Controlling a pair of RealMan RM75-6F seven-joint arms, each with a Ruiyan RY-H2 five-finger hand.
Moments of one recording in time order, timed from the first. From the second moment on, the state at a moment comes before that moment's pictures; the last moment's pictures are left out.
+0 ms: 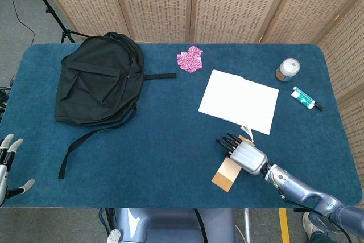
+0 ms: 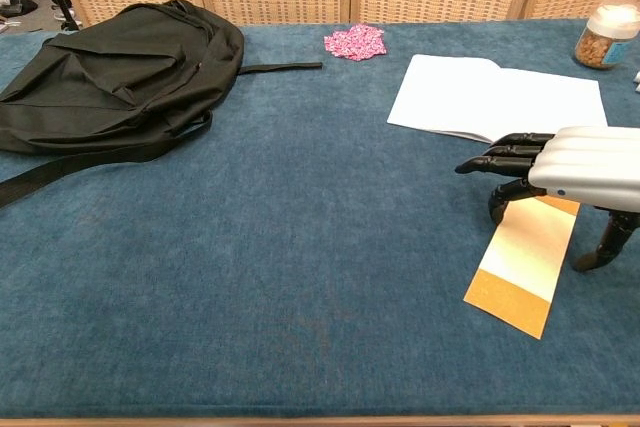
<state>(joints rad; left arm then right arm) 0.02 -1.07 -0.01 -1.76 1.51 1.56 0.11 0.68 -1.39 -0.13 -1.22 -1.83 1.00 0.00</state>
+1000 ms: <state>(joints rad) 0.02 -1.07 -0.01 -1.76 1.50 1.55 0.11 0.67 -1.43 -0.15 -1.18 -1.83 1.05 0.00</state>
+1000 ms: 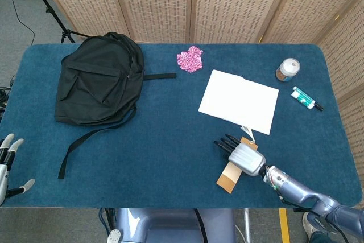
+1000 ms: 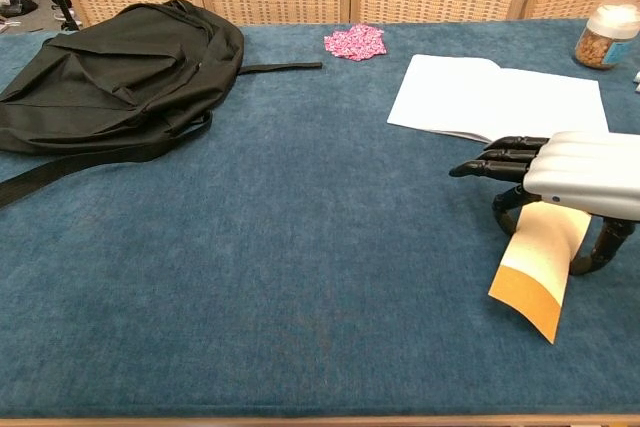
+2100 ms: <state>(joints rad) -0.02 -1.09 -0.04 -1.79 1.38 1.47 0.20 0.98 -1.23 0.14 -1.12 -1.64 0.80 -0.18</state>
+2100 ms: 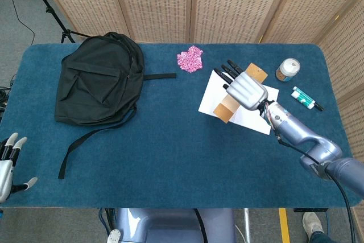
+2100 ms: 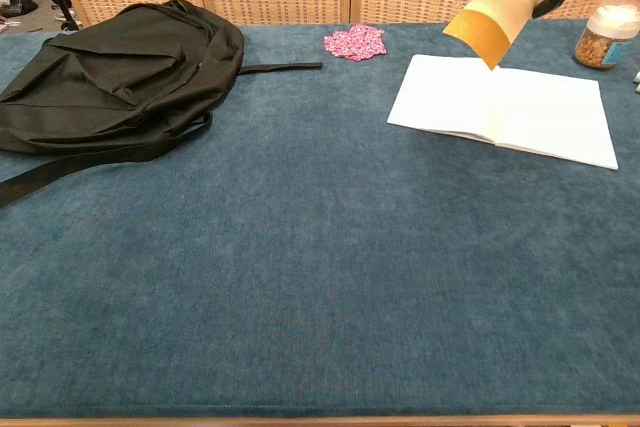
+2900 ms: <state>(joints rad) -0.04 -1.16 -0.06 -1.77 1.31 1.47 0.32 1.03 -1.61 -0.19 -0.34 -1.86 0.73 0.21</state>
